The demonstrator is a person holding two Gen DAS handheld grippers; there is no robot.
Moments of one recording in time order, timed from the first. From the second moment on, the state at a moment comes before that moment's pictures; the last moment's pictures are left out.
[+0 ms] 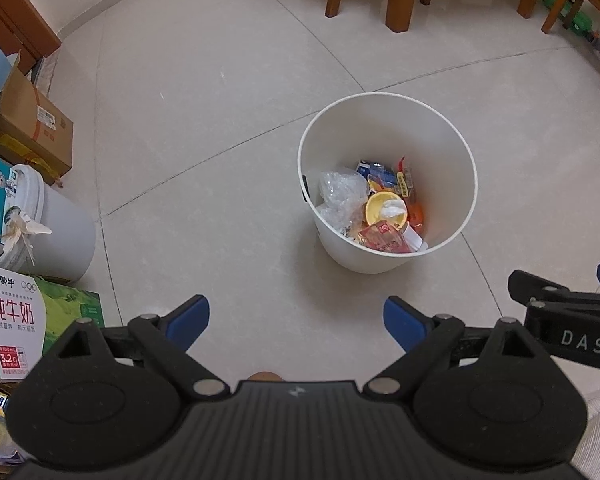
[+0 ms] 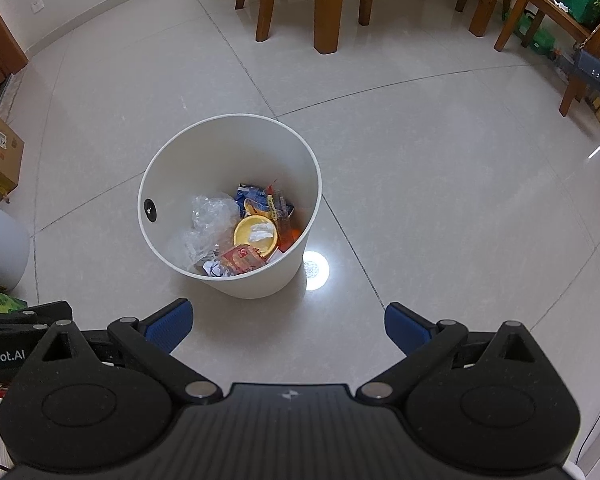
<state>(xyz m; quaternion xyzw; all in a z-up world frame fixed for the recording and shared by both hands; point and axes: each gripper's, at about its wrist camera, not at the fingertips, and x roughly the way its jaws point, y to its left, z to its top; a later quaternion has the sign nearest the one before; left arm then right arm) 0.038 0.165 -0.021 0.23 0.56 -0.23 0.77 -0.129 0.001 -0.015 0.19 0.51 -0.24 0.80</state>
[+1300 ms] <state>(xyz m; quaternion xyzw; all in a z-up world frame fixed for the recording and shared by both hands) 0.034 0.162 -0.013 0.24 0.55 -0.22 0.77 -0.131 0.001 -0.006 0.19 0.51 -0.24 0.81</state>
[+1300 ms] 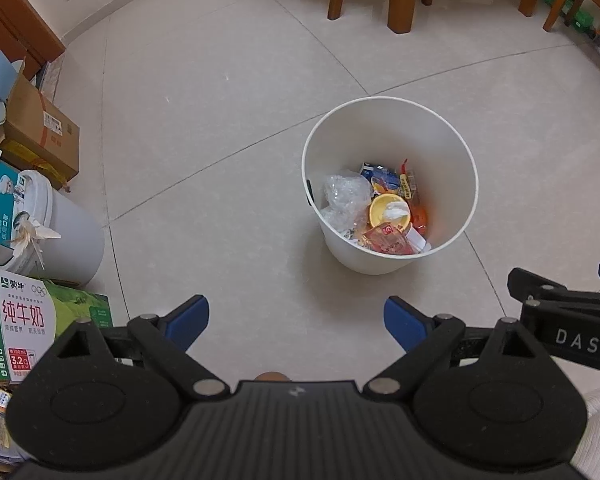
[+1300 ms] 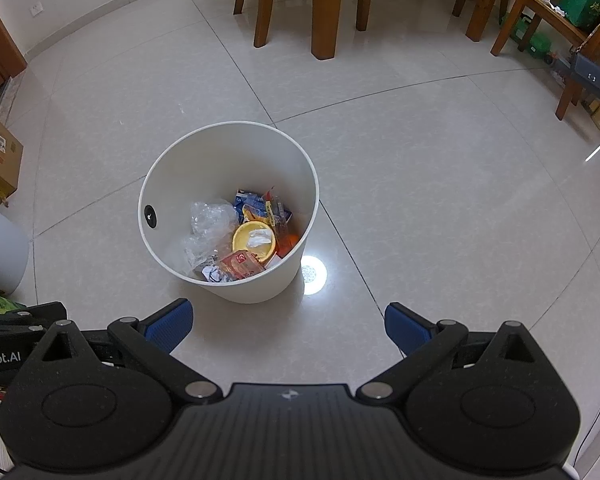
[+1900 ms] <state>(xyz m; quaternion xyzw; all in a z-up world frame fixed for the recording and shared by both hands) 0.034 0.161 -0.011 0.24 0.55 -0.22 0.77 -0.129 0.004 -0.006 0.19 0.50 -0.24 0.81</state>
